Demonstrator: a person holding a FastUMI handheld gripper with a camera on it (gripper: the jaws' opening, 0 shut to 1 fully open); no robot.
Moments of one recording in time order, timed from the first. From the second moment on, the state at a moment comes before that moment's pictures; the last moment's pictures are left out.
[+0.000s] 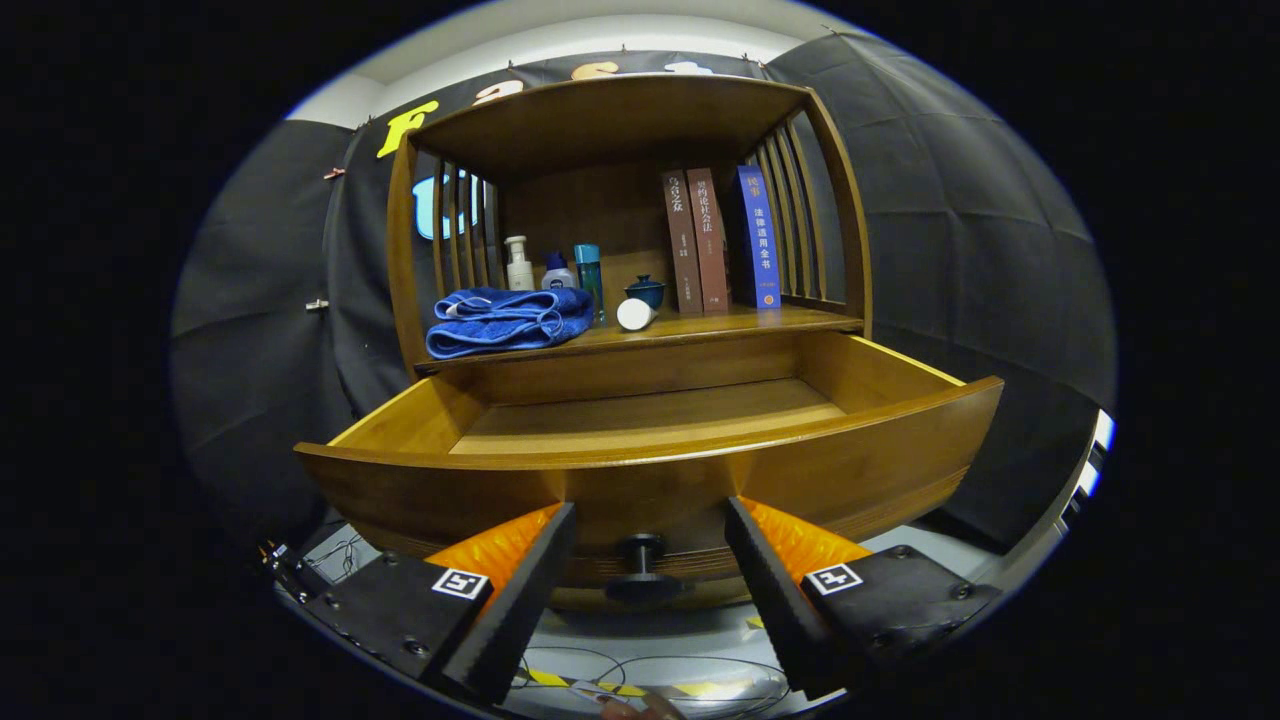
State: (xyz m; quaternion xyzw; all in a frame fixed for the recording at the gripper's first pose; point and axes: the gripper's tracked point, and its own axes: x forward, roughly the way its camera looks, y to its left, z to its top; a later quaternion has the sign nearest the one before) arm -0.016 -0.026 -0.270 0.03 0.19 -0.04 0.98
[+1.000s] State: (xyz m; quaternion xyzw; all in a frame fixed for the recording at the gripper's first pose) arm 0.136 -0.032 -0.292 0.02 0.19 -0.05 0.98
